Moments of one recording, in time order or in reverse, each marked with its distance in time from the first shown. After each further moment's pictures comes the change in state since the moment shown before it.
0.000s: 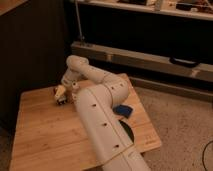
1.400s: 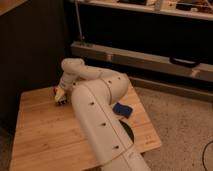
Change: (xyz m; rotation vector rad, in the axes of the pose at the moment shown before) arm 0.006 -0.001 0.009 0.113 0.052 -0.015
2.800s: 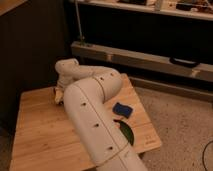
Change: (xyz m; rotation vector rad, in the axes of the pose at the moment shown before) arm 0.004 0.000 0.007 0.090 0.095 -0.011
